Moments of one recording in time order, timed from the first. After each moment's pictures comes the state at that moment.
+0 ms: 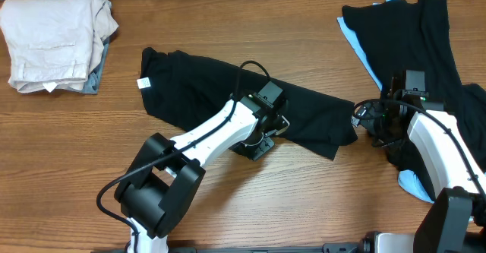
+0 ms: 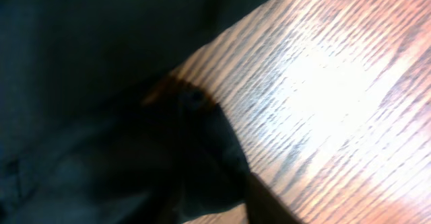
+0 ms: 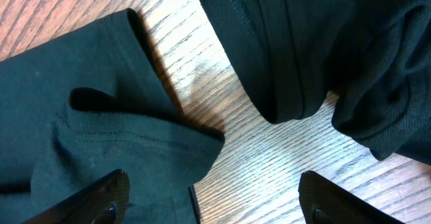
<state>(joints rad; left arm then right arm) -0.70 1.97 1.36 -0.93 0.06 0.20 -0.14 1.54 1.01 -0.85 -0.09 0.53</state>
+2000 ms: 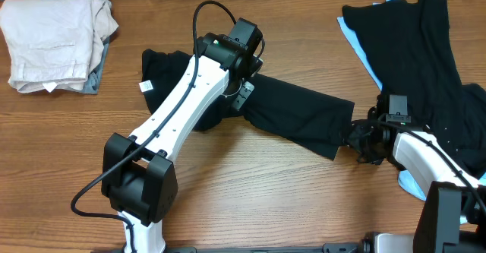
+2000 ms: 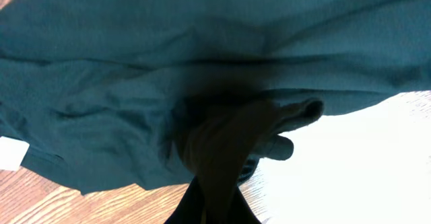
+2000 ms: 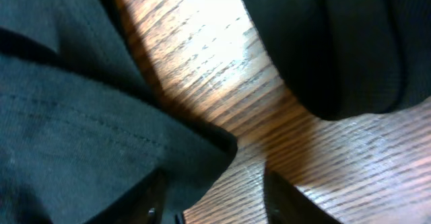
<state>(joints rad) -0.50 1.98 1.79 -1.23 -0.09 0.11 -0.10 1.54 0.74 -0.53 -0.16 0.57</state>
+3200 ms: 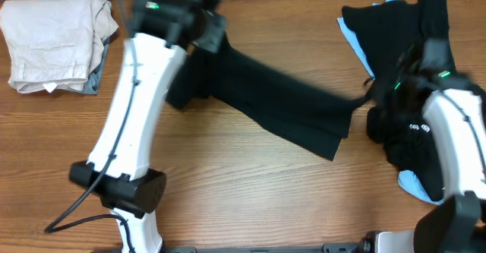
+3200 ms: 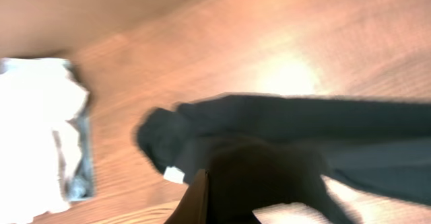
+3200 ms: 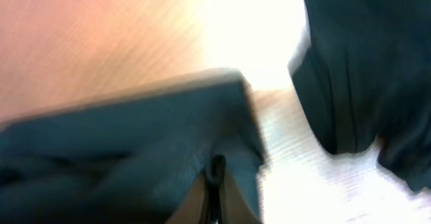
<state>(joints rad) -0.34 1.99 2.43 -1.40 -0.17 0.03 -0.16 1.58 1.40 -1.01 -0.22 0.47</state>
